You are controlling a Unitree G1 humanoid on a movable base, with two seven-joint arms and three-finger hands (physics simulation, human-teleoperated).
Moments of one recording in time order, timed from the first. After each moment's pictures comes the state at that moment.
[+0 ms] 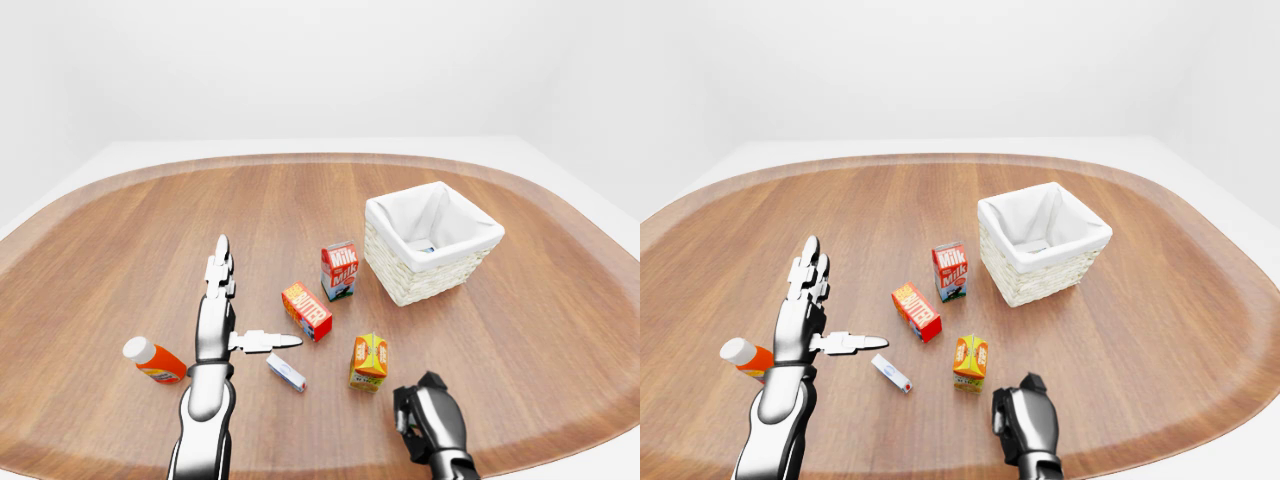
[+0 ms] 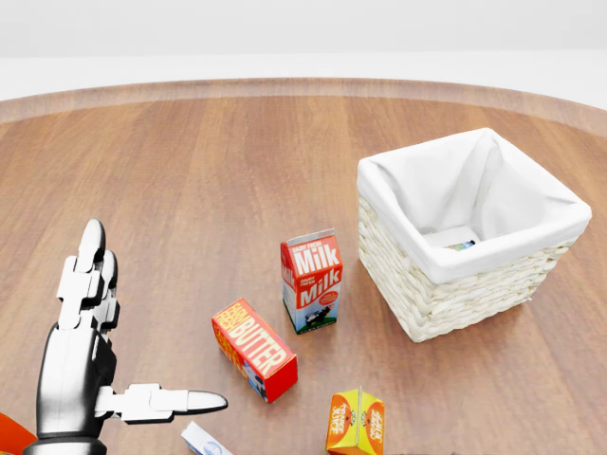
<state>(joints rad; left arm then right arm) 0.14 0.01 0.01 -0.27 0.15 -0.09 0.00 0.36 -0.14 0.19 0.30 -0.99 -0.09 -0.44</state>
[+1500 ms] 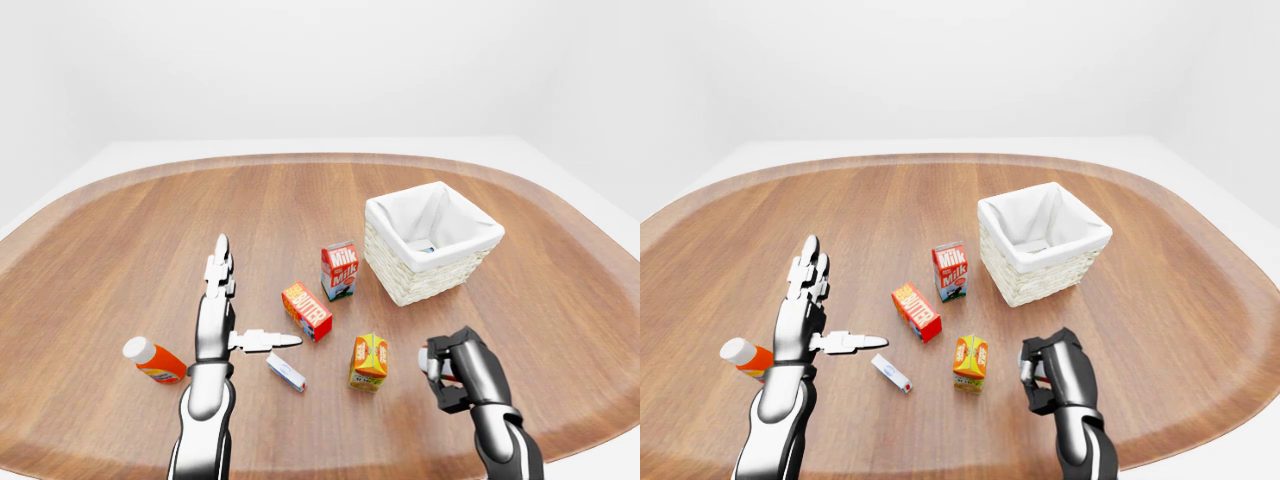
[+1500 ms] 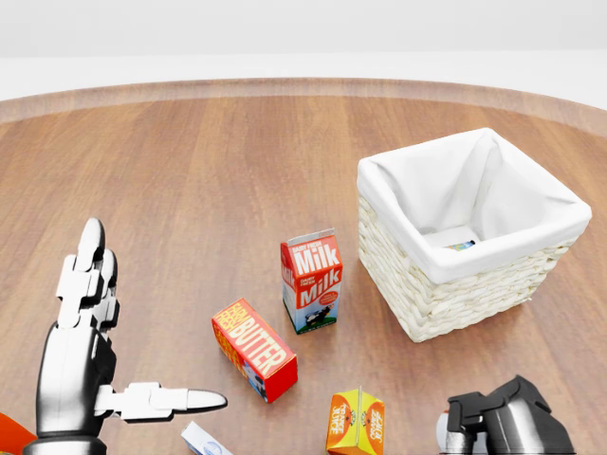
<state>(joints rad) 0.13 0.01 0.02 -0.27 0.14 -0.09 0.00 0.36 -0.05 -0.13 -0.18 -0.82 -0.09 0.01</state>
